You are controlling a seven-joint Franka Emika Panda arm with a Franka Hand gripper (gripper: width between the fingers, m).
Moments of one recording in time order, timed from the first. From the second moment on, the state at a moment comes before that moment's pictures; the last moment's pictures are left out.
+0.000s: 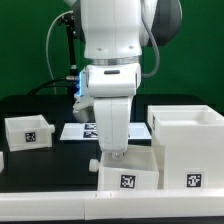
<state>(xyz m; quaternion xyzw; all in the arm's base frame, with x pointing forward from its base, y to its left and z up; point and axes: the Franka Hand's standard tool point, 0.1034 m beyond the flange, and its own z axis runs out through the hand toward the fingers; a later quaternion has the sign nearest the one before) 0.555 -0.007 0.034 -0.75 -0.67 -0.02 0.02</state>
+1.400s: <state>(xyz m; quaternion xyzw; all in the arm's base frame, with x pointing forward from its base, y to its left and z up) 0.551 0.020 0.025 -0.75 -0.66 -0.02 0.02</state>
